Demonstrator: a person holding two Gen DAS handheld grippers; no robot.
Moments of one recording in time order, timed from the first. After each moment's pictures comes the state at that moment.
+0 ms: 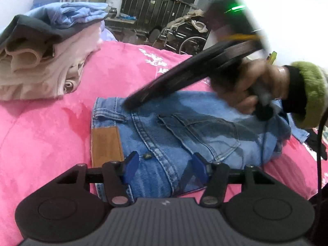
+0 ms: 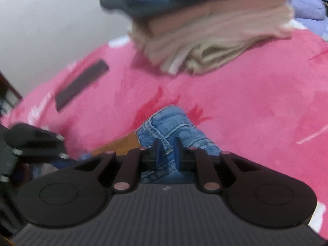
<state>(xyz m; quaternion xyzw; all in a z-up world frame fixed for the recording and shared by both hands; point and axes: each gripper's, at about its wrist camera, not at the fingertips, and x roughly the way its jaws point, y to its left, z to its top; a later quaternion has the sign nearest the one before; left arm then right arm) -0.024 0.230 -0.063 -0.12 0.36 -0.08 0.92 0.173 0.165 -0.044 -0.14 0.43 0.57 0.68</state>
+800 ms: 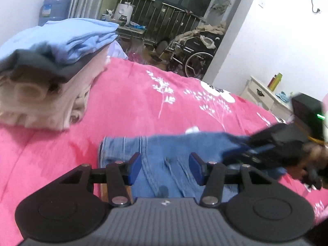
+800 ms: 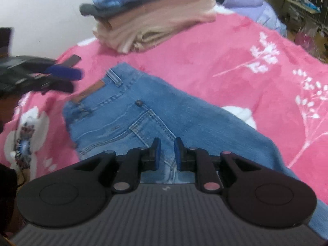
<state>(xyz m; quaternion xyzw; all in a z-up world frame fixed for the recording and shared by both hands) 0.023 0.250 -0.022 -0.15 0.33 -0.06 0.93 0.147 0.028 -0.026 -0.14 0.43 0.47 0.76</state>
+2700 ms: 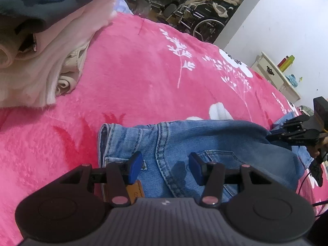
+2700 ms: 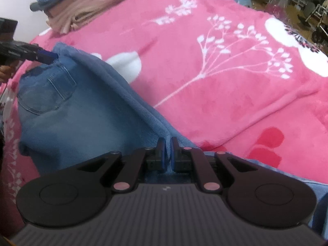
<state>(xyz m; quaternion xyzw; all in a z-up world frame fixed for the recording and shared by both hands) 0.088 0.273 -0.075 -0.18 0.44 -0.07 0.87 0.226 -0.109 -0.072 -0.16 0.49 0.40 0.76</state>
